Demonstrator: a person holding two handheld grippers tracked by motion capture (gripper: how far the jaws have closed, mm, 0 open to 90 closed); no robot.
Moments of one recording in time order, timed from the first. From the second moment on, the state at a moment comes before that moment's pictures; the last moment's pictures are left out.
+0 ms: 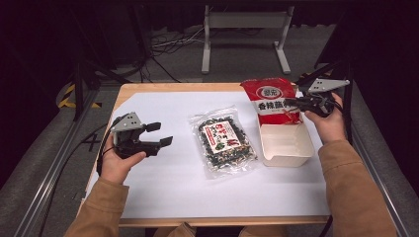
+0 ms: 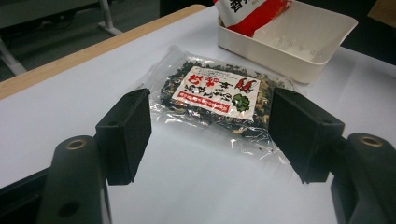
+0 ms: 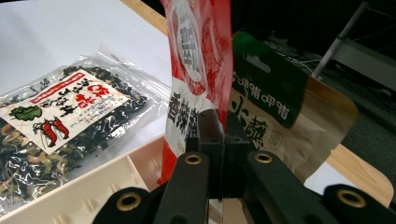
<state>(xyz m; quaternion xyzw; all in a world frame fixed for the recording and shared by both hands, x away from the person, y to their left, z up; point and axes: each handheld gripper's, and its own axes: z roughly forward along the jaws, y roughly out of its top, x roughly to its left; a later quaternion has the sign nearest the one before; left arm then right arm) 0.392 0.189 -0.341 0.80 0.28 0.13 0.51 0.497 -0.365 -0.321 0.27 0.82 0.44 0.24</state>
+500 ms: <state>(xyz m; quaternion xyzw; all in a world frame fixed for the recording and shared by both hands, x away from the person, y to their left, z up) 0.396 0.183 -0.342 0.80 0.28 0.12 0.51 0.493 -0.372 -0.337 0.33 0.81 0.42 0.25</state>
